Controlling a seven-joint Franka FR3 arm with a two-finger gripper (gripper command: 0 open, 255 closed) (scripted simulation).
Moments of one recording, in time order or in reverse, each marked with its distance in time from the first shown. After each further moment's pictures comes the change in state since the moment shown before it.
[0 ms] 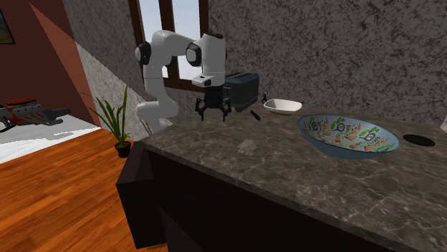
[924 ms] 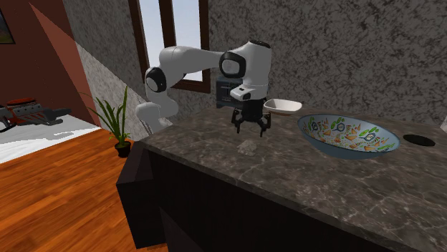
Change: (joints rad) arm 0.251 0.684 0.051 0.732 -0.324 -0.163 0.515
